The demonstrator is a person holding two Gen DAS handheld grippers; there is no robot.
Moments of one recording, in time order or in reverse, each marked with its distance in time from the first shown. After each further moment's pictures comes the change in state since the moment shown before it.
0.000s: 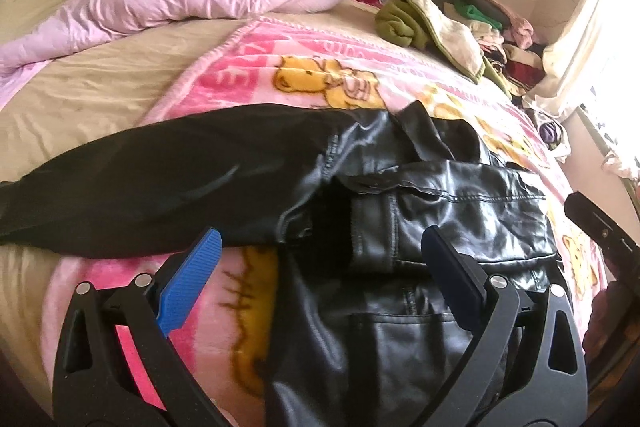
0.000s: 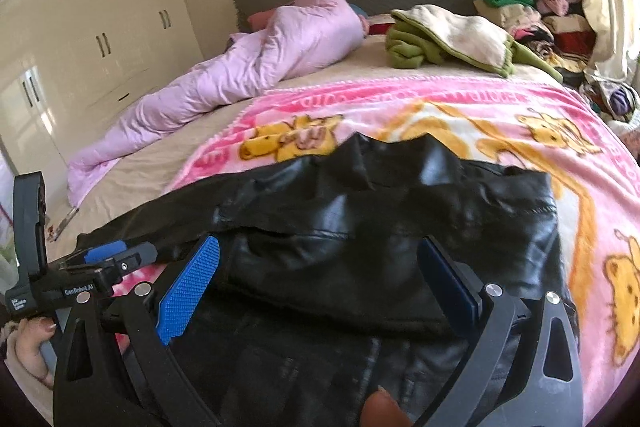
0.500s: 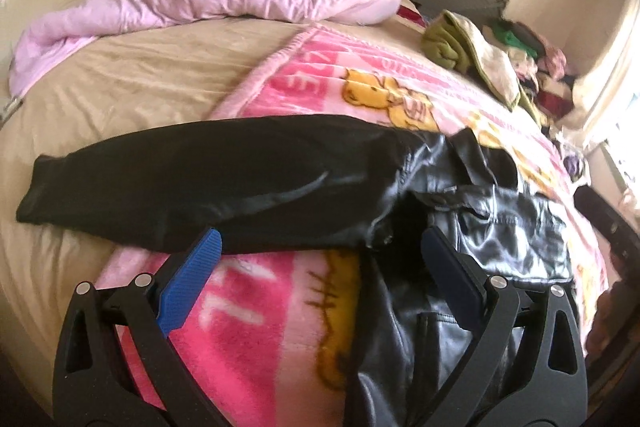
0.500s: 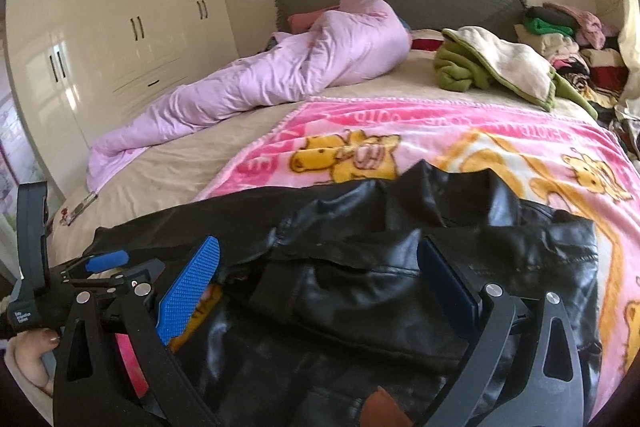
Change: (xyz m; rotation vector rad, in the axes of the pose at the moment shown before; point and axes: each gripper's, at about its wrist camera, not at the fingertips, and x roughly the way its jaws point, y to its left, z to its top) left arm -0.021 0.066 0.003 -0.124 -0.028 0.074; right arm 0.026 0.066 0.023 -0.107 -0.017 0.077
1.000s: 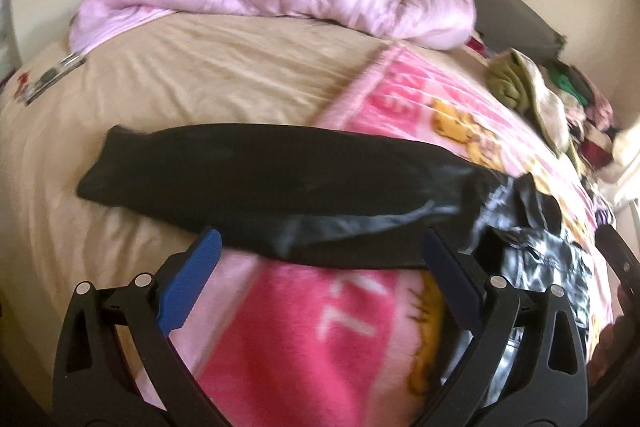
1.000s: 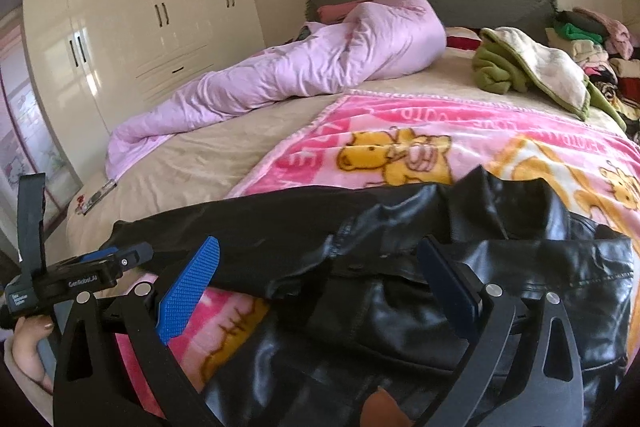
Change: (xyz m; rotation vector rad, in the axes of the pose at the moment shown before) left arm -0.018 0.082 0.008 -0.178 -0.023 0.157; right arm 0.035 0.053 0.009 -0.051 0.029 0.083
